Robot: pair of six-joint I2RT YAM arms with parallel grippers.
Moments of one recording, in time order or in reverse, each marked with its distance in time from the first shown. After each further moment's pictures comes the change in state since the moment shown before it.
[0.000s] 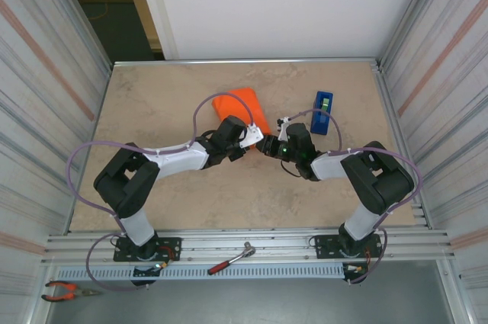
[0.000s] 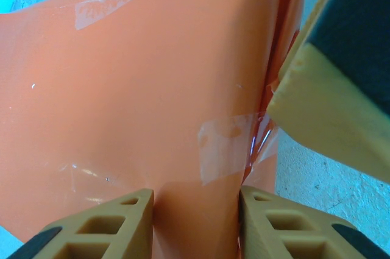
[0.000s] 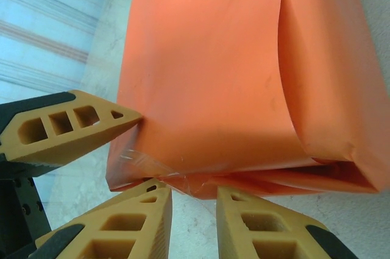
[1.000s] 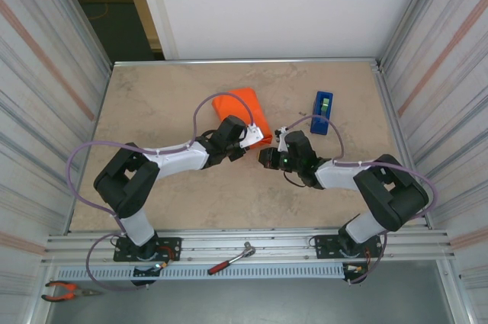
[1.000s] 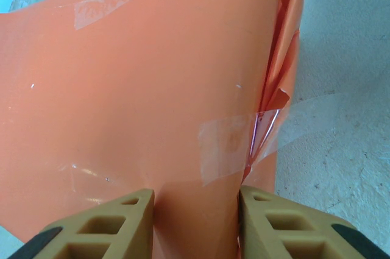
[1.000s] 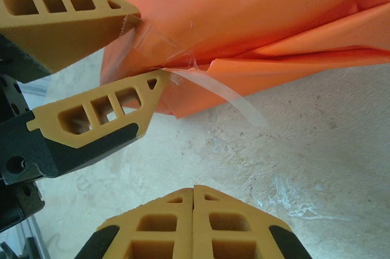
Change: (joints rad) left arm 0.000 0.000 0.003 -0.007 0.000 0.000; right arm 0.062 -0.142 -0.061 -0.200 0.012 -0.057
